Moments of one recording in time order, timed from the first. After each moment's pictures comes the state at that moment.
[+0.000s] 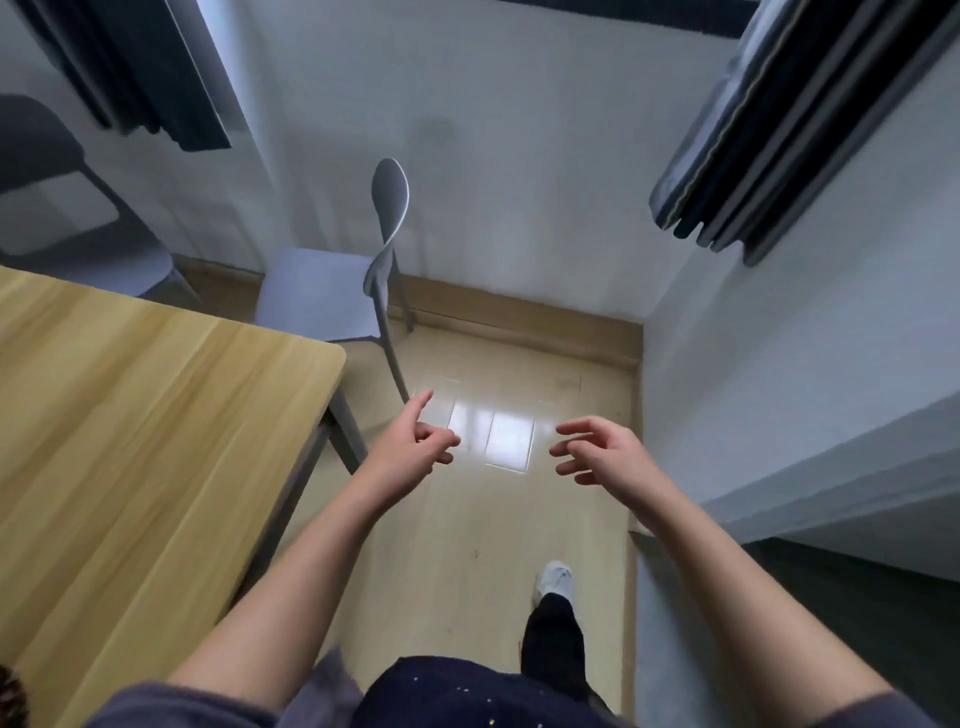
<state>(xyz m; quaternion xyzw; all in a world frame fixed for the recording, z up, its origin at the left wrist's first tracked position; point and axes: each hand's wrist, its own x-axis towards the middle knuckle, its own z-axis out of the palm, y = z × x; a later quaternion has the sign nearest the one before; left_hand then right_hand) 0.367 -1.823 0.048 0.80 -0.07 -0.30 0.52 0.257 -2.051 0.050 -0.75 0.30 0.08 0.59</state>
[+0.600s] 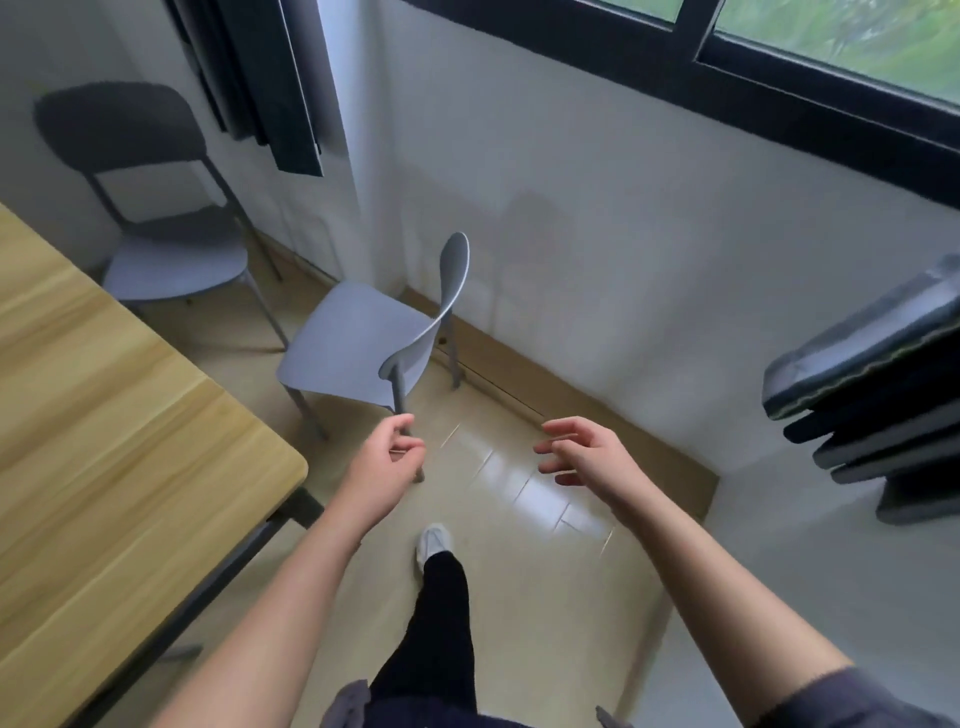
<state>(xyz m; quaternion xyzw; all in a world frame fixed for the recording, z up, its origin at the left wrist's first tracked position) 0.582 -1.956 0.021 0.83 0.11 -0.15 0.53 0.582 -2.218 0.049 -0.78 0.15 0.20 0.58</state>
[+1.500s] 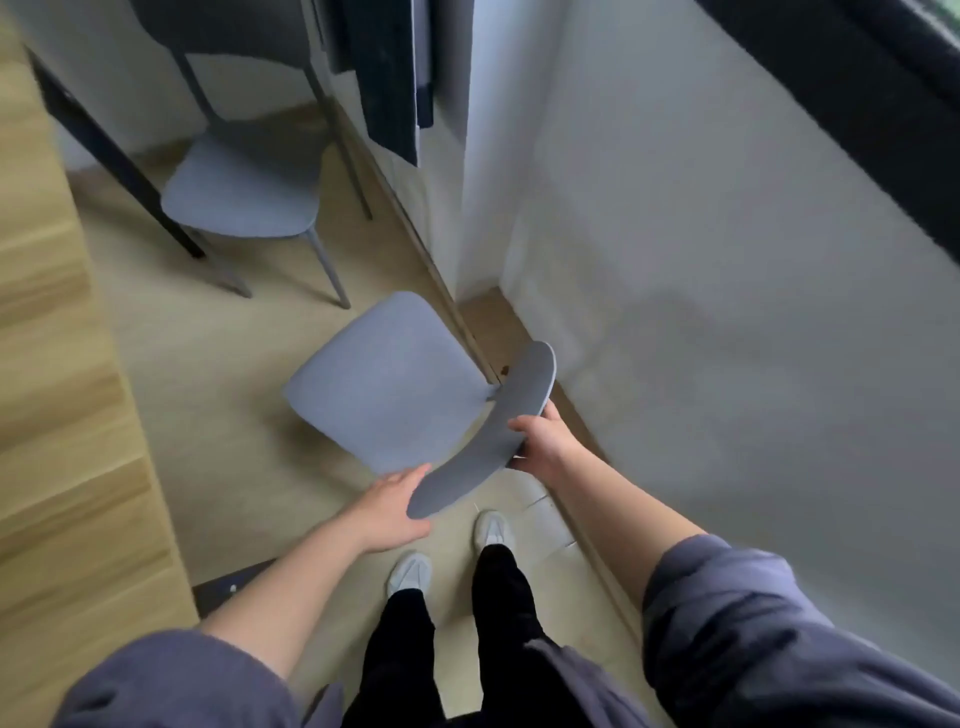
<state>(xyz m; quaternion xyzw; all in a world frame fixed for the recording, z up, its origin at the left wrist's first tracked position) 0.882 -1.945 -0.086 0.87 0.14 -0.36 0.32 1.033 -2.121 -0.068 -0.61 0.26 0.43 0.62</state>
